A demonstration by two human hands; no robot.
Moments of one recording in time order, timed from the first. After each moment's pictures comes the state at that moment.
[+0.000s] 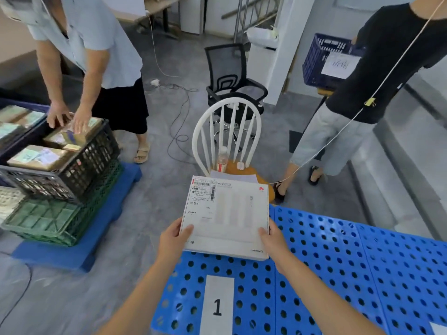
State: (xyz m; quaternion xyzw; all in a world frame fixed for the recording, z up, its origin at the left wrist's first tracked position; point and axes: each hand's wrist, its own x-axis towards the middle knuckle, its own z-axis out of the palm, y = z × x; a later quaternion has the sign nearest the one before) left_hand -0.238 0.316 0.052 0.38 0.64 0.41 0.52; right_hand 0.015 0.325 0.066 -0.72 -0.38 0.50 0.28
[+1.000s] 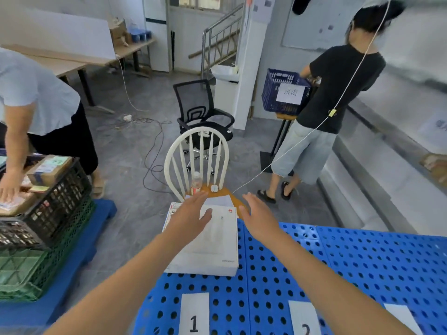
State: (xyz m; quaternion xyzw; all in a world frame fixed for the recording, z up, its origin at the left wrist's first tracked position) left_hand -0.155 0.354 0.167 0.78 0.55 0.21 0.22; right_hand 0.047 0.323 0.184 -0.71 -0.65 0.20 0.17
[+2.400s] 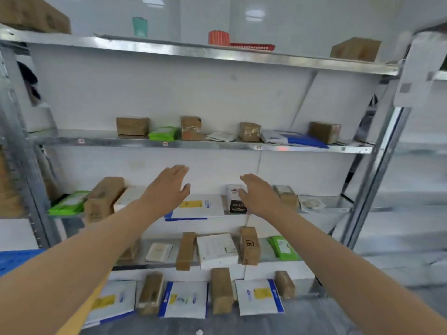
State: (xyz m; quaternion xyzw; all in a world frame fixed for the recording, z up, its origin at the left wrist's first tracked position) left_hand 0.419 -0.330 0.375 0.93 -0.28 0.21 0.15; right_hand 0.355 -0.568 0.371 -0.98 0.02 -0.16 0.09
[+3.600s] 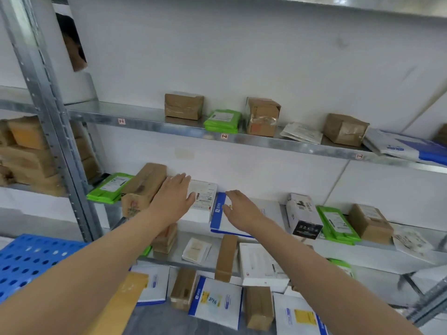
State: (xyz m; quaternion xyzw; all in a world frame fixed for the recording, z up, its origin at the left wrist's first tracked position) left_hand 0.674 -0.220 0.296 0.97 -0.14 0.14 0.13; right_hand 0.655 -0.420 0.287 -0.98 -0.09 -0.02 0.20
